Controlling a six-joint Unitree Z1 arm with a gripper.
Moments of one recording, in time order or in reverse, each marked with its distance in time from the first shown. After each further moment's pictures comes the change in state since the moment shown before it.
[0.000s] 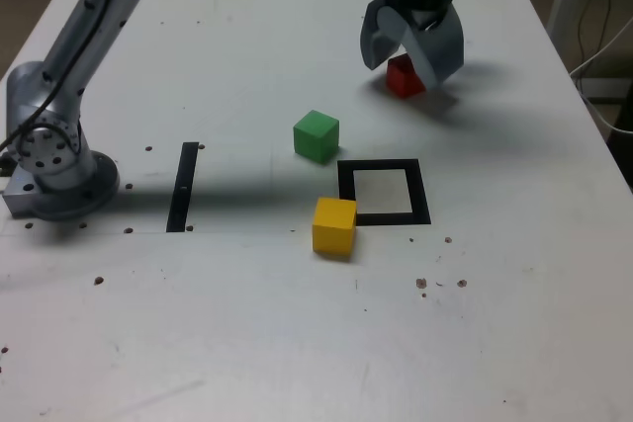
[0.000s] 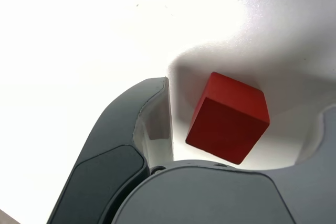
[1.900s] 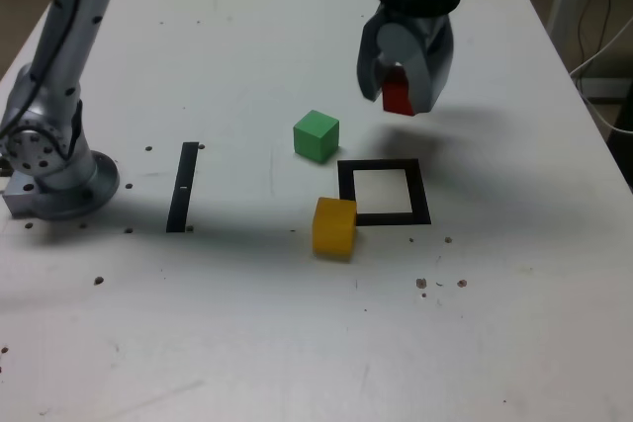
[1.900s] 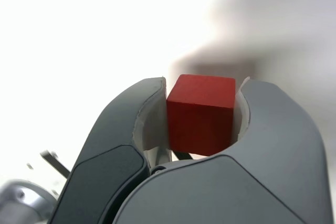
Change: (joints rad) arm -0.203 -0.192 0.153 0.049 -0.152 -0.497
